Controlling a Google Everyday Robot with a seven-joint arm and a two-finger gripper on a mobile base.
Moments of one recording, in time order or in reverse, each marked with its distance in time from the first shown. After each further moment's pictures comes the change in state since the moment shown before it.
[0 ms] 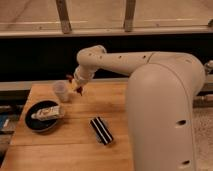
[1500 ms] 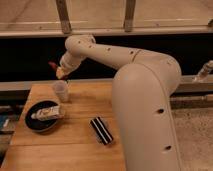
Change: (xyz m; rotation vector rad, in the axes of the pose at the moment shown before) arm -0.091 0.032 -0.007 -0.073 -0.121 -0.176
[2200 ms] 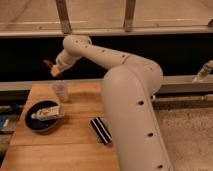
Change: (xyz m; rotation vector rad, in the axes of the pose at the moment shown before) arm -0.025 0.004 0.051 -0.092 -0.020 -0.056
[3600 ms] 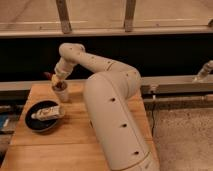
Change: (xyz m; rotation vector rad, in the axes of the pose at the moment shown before) arm 0.033 -0.006 0.062 -0.064 0.154 0.068
